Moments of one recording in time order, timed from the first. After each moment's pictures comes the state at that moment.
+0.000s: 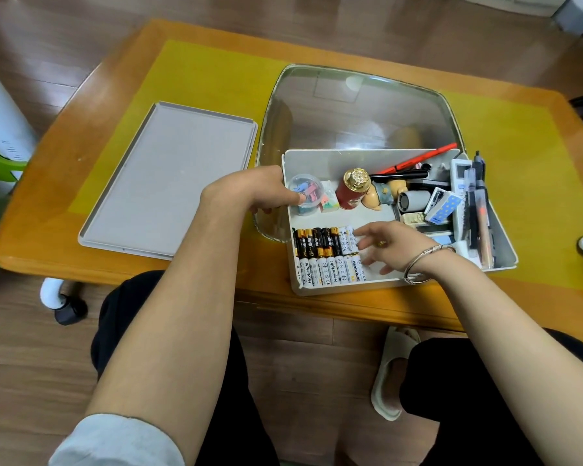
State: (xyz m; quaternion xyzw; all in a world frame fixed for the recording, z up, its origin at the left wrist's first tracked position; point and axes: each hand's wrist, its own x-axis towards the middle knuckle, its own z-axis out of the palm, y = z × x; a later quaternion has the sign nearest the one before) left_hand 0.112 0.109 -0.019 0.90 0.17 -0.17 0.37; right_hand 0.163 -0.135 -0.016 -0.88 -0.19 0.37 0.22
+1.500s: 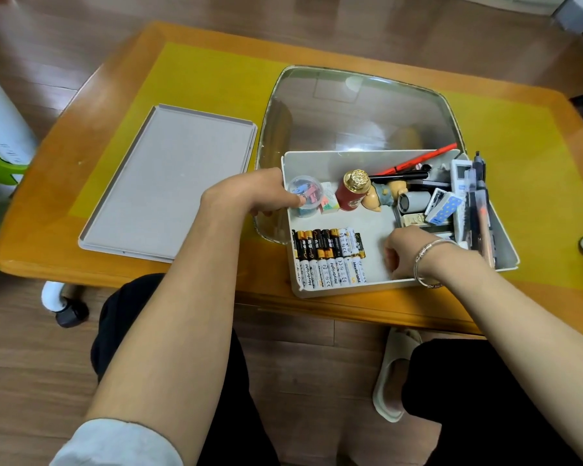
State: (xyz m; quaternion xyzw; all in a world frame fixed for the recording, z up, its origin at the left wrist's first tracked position) left_hand 0.111 0.107 -0.018 0.90 0.17 -0.17 0.37; right_hand 0.181 -0.147 -0.020 -0.89 -0.32 0.27 -0.15
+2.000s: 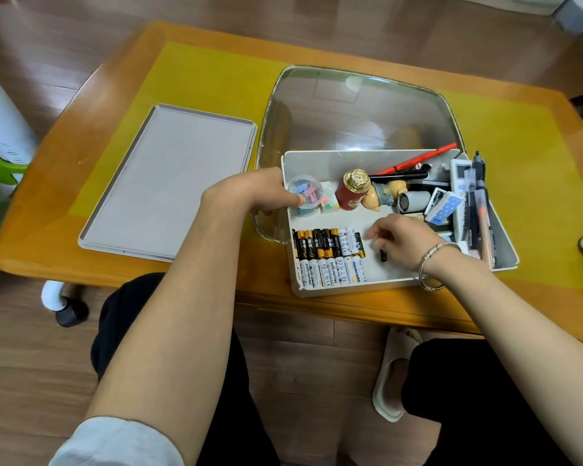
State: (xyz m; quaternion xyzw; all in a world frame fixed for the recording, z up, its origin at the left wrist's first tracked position) left_hand 0.112 0.107 -0.018 0.90 0.17 -0.17 0.36; right_hand 0.182 -0.148 -0.028 -0.92 -0.32 0.19 0.09
